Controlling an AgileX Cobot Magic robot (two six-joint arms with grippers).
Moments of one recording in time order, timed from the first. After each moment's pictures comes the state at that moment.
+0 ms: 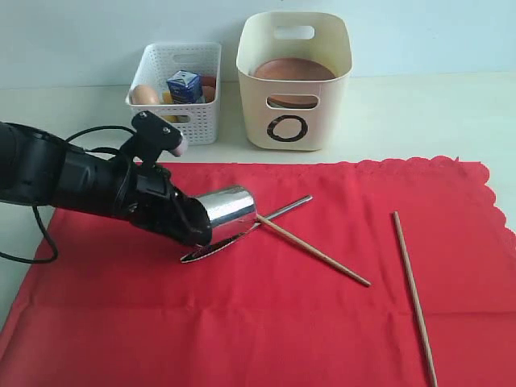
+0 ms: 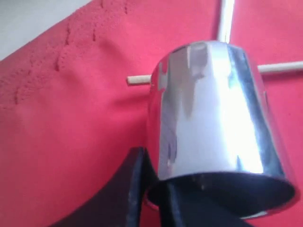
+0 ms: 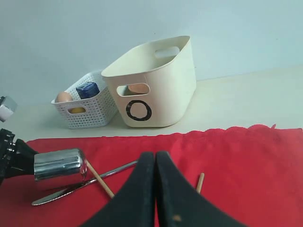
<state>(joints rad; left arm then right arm) -0.46 1.88 -0.83 -1.74 0.32 2.00 0.17 0.01 0.00 0.19 0.25 0.06</state>
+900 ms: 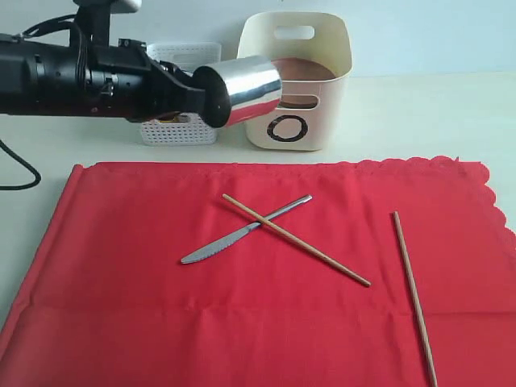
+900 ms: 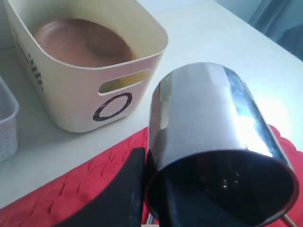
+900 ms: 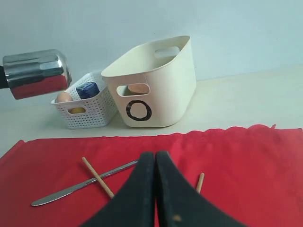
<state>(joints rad) -0.44 1.61 -0.95 -1.73 0.44 1.67 0.17 0.01 0.00 0.19 0.25 0.06</state>
